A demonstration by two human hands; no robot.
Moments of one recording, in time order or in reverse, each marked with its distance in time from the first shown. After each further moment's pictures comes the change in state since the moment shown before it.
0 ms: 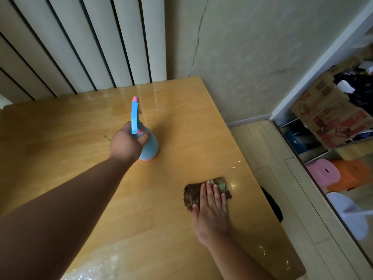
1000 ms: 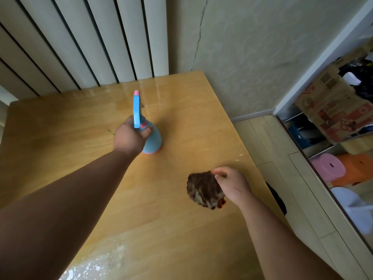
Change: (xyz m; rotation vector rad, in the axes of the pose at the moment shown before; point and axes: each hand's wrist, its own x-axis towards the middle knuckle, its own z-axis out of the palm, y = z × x) left_hand -0.001 -0.003 -0.001 -0.070 -0.014 -0.002; right_hand 0.054 0.034 -0.084 0.661 -0.190 0.151
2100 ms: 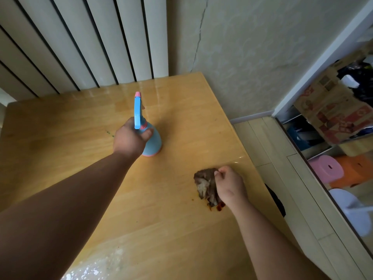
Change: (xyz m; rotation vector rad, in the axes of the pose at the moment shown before) left_hand 0.001 0.001 0.002 0.052 0.008 0.003; right_hand -0.004 -0.016 0.011 -0.104 0.167 0.111
